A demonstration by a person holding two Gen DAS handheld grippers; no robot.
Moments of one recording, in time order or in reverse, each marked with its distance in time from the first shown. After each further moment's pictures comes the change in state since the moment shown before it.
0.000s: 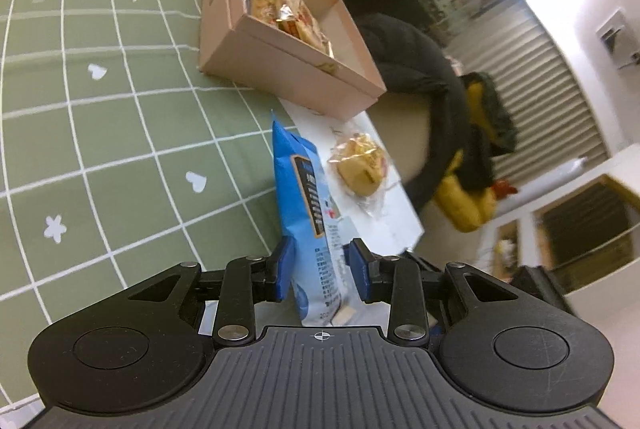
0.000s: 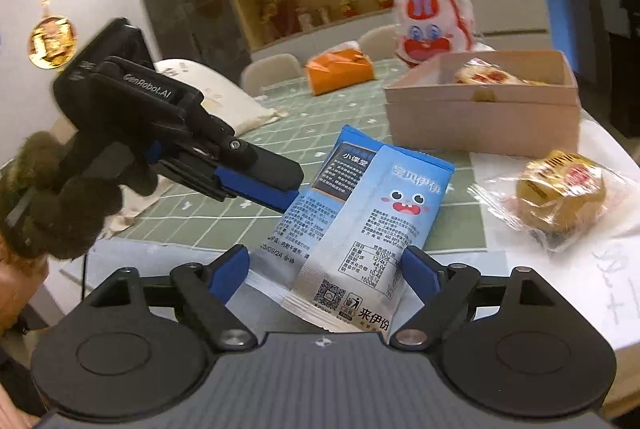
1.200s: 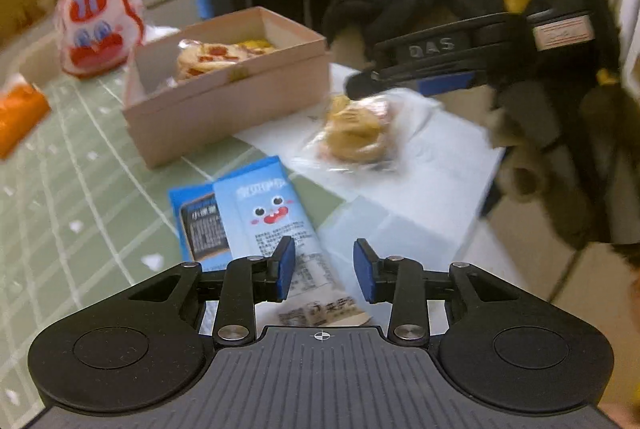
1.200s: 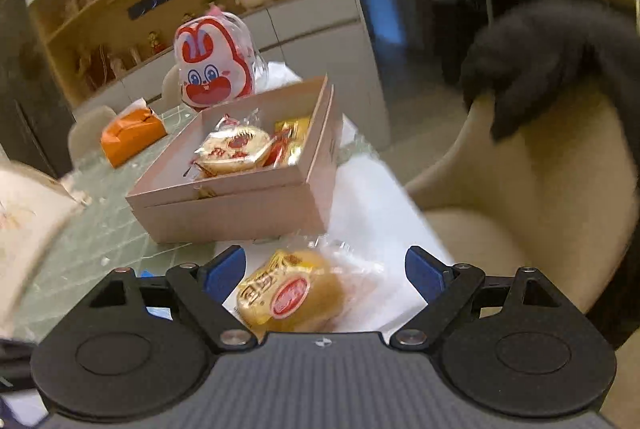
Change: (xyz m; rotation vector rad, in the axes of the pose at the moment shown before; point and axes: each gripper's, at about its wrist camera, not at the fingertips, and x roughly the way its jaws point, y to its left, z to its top) left arm 0.081 -0.110 -0.060 0.643 -0.082 0.534; right arm -0.018 -0.129 0.059 0.302 -0.026 -0.425
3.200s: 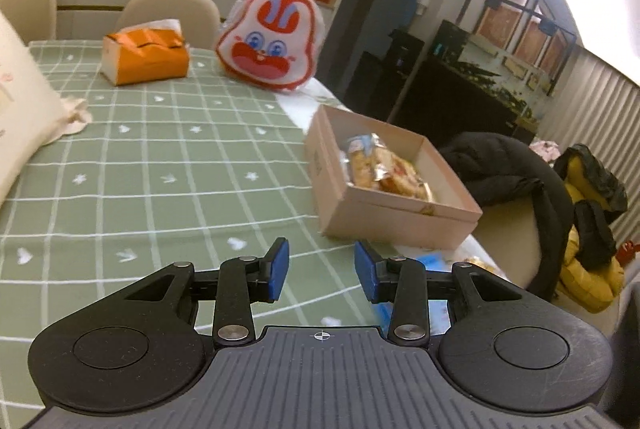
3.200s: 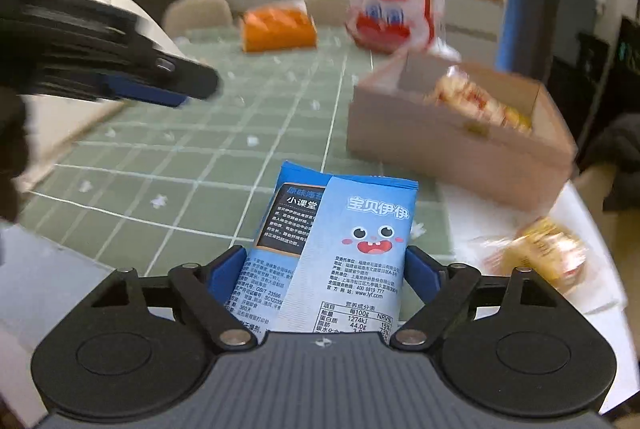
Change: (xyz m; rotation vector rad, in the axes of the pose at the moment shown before) left arm -0.055 0.167 -0.016 -0.562 -0.243 -0.038; right arm -0.006 0.162 -0.073 -0.499 0.044 0.096
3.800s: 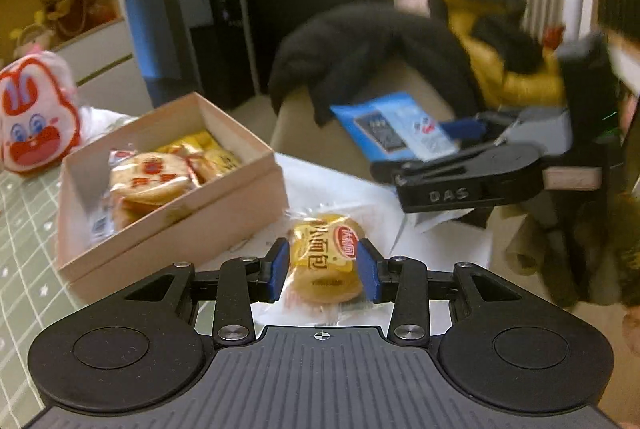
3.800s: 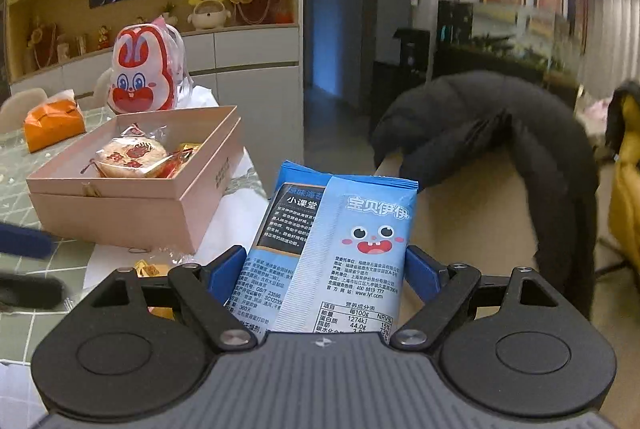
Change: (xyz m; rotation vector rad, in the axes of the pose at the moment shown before) left arm 0.111 -0.198 -0.041 0.690 0.172 -0.150; right arm -0.024 -0.195 -0.025 0.310 -0.125 -0.422
